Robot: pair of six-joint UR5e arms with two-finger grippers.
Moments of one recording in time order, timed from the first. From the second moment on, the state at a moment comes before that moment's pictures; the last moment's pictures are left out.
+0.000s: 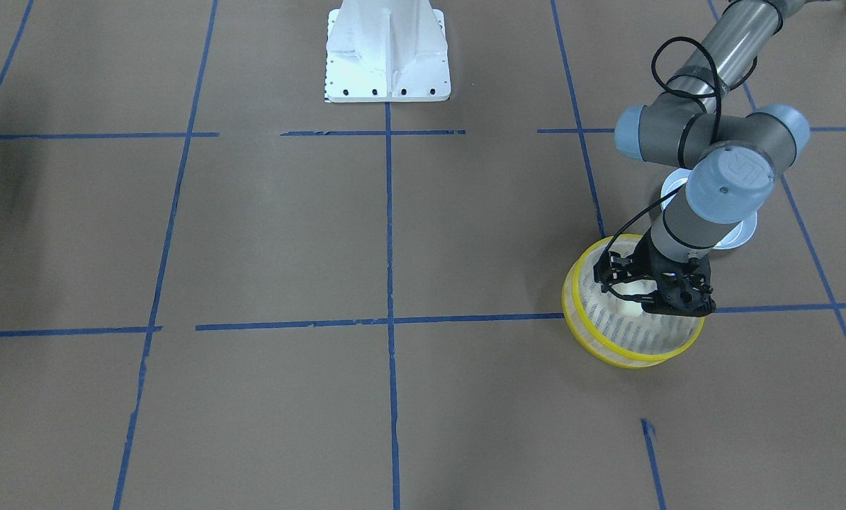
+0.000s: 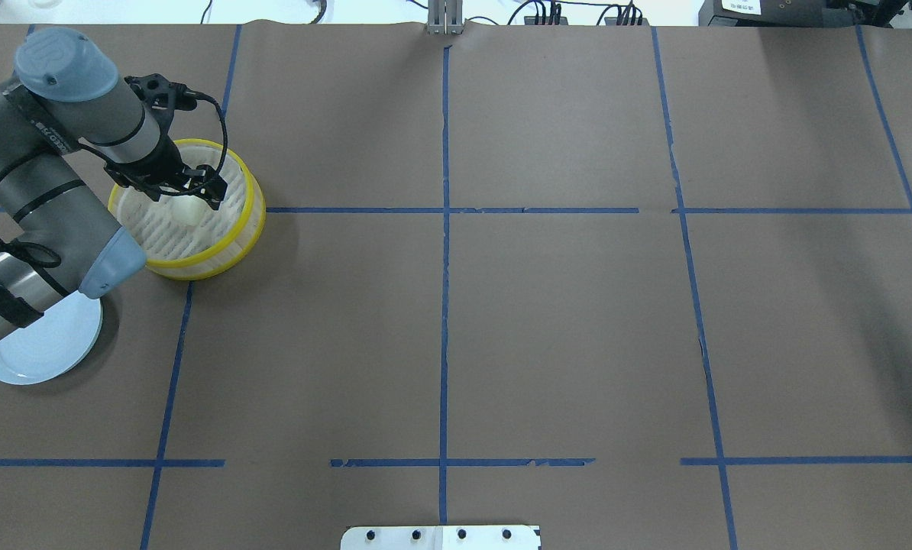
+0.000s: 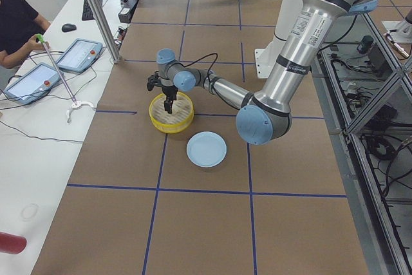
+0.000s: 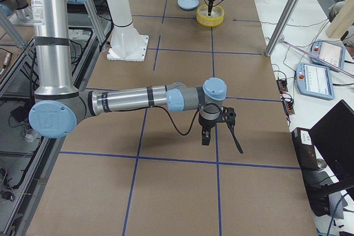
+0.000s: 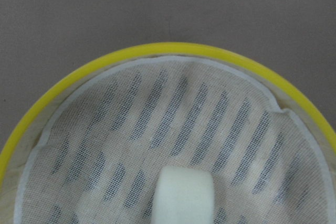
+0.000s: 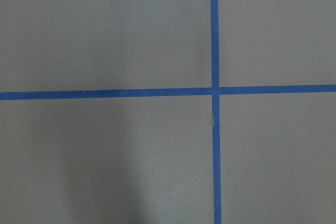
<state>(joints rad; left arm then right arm) -0.91 -2.02 -1.52 -1.76 -2.09 -0.71 1.41 -1.55 1.69 -1.57 2.26 0.25</state>
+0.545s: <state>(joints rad) -0.99 -1.95 -1.75 -1.72 -2.10 -0.71 1.41 -1.55 1.69 -1.57 2.26 0.25</state>
